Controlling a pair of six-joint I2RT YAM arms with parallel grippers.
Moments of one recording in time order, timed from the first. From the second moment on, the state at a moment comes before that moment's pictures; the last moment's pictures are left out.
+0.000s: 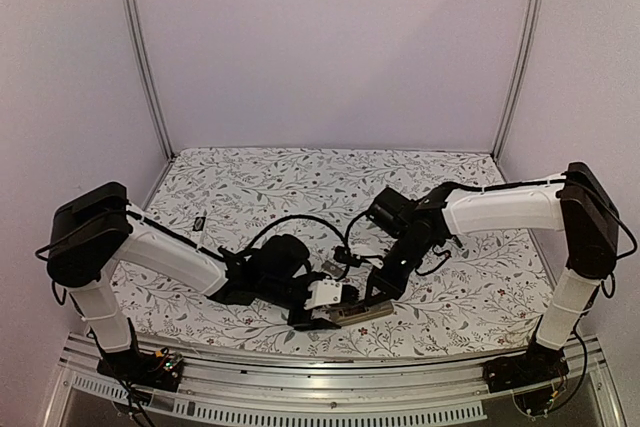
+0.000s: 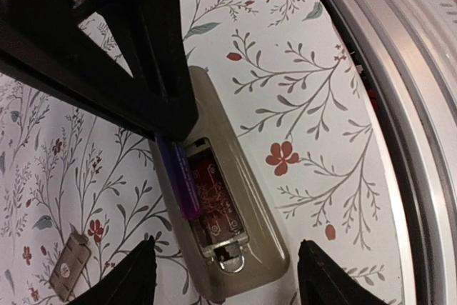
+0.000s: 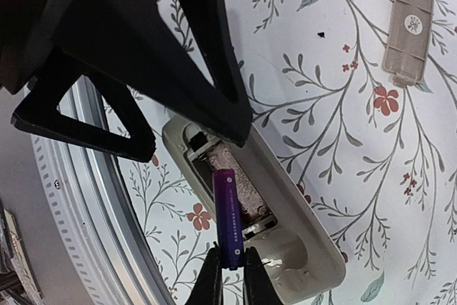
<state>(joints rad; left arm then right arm) -1.09 1.79 0.79 0.26 0.30 0.56 0.90 1.79 1.17 -0.71 -0.44 -0.21</state>
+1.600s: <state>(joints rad) -1.08 1.79 0.80 0.26 0.30 0.53 0.90 1.64 1.02 -0.56 -0.43 0.25</state>
